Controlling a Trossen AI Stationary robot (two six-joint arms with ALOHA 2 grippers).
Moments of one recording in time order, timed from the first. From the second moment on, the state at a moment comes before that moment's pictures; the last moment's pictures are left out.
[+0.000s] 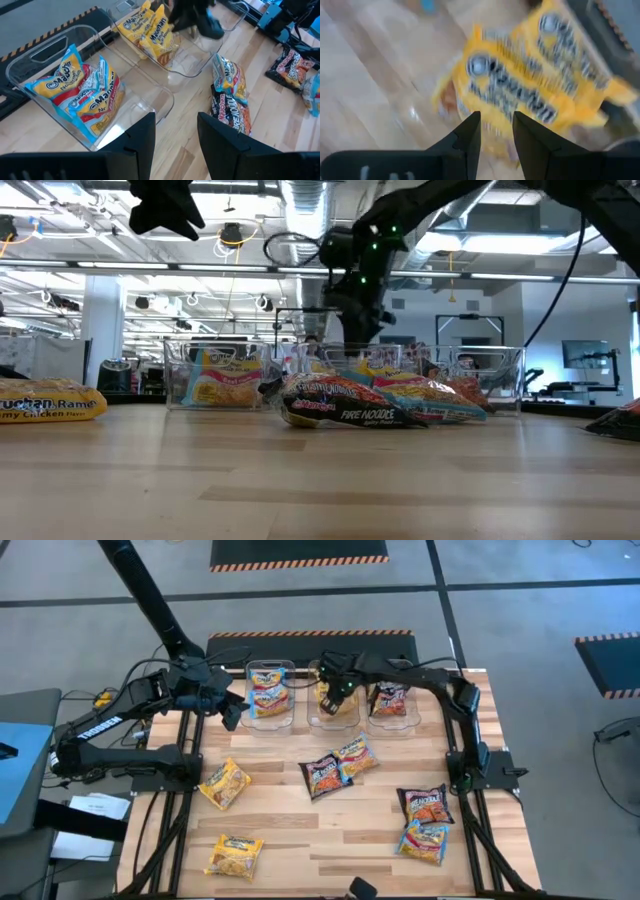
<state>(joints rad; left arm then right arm) 0.45 0.90 1.13 -0.85 -0.03 -0.32 -0.45 2.04 1.76 -0.87 0.10 0.13</state>
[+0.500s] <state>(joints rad) 0.45 0.90 1.13 -0.88 0.00 -0.36 -0.42 2.01 2.00 -1.23 -0.05 0.06</state>
